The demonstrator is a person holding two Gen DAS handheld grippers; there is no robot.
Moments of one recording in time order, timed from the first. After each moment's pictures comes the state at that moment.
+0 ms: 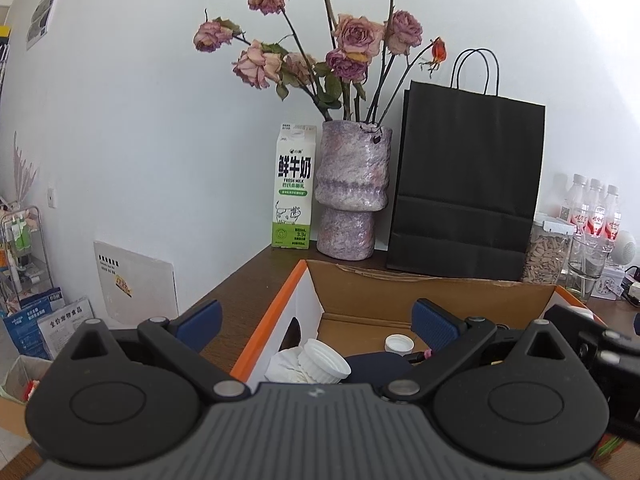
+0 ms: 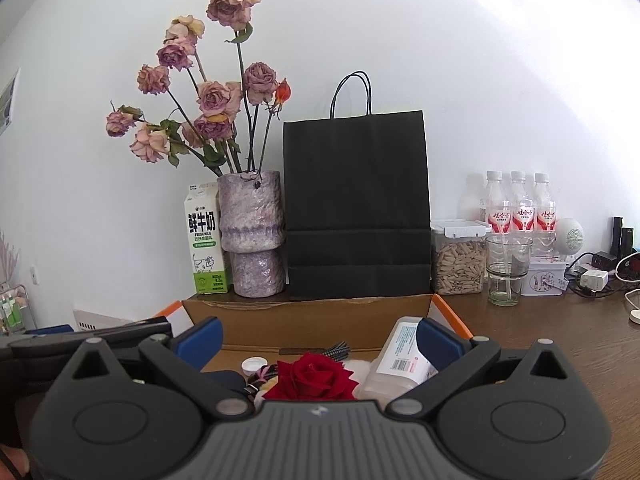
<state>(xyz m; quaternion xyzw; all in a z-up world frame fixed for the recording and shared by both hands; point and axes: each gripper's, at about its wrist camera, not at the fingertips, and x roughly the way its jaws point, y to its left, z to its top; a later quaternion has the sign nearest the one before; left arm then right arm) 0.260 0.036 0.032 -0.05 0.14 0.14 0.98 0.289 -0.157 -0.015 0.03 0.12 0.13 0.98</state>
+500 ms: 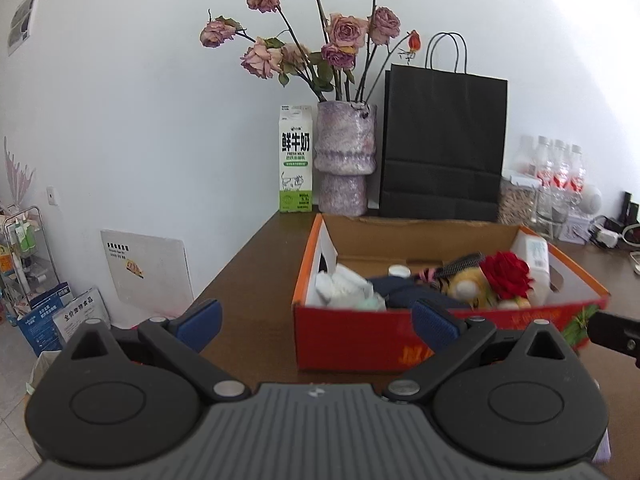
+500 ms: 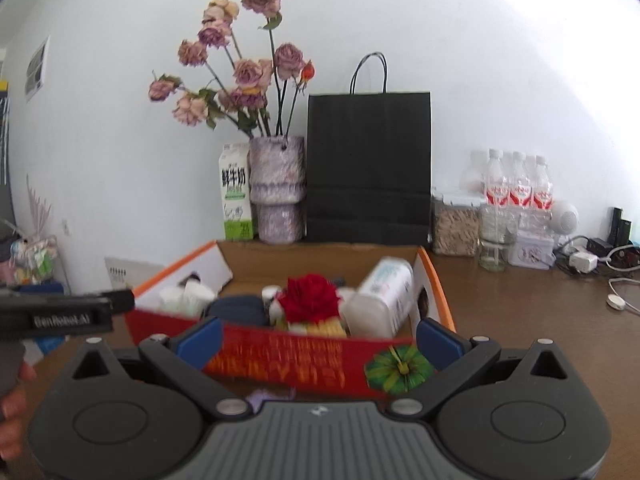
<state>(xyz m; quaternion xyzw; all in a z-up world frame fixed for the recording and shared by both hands) 0.156 0.050 0.041 -0.02 0.20 0.10 0.97 0.198 -0.203 -0.004 -0.01 0.19 0.17 0.97</state>
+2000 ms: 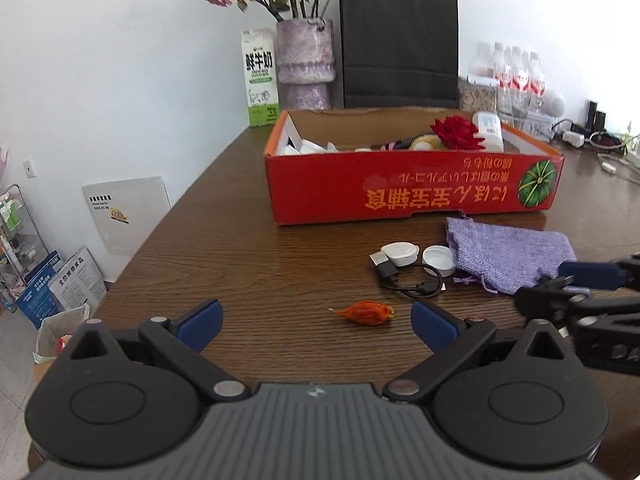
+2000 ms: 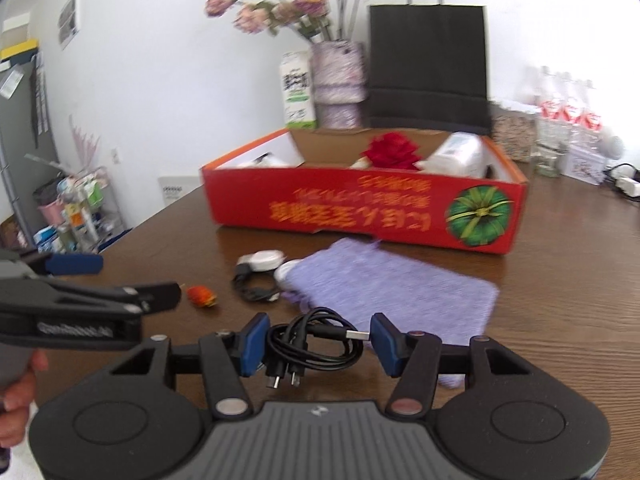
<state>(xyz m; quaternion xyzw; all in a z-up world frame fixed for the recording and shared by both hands) 0.110 0.029 -0.009 0.02 0.31 0.06 0.95 0.146 -0.187 -0.056 -0.02 0.29 0.25 0.92</state>
